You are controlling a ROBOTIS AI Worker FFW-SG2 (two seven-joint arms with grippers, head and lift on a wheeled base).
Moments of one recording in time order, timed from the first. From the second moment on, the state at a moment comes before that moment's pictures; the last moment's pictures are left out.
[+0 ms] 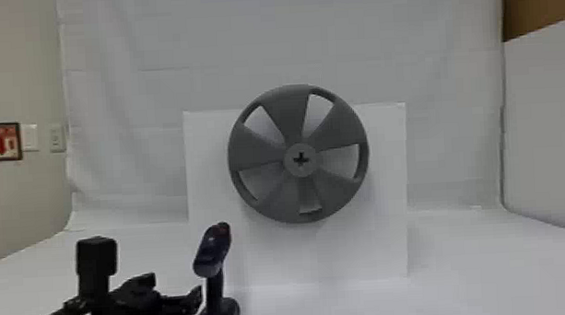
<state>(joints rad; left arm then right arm) -0.51 0.16 0.06 -1.68 0.14 0.59 -0.57 -0.37 -0.37 -0.63 -2.18 -0.05 1.20 0.87</state>
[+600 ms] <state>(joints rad) -0.49 0.19 0.25 -1.77 0.09 0.68 -0.53 -0.36 -0.38 -0.66 -2.18 -0.07 1.20 0.87</state>
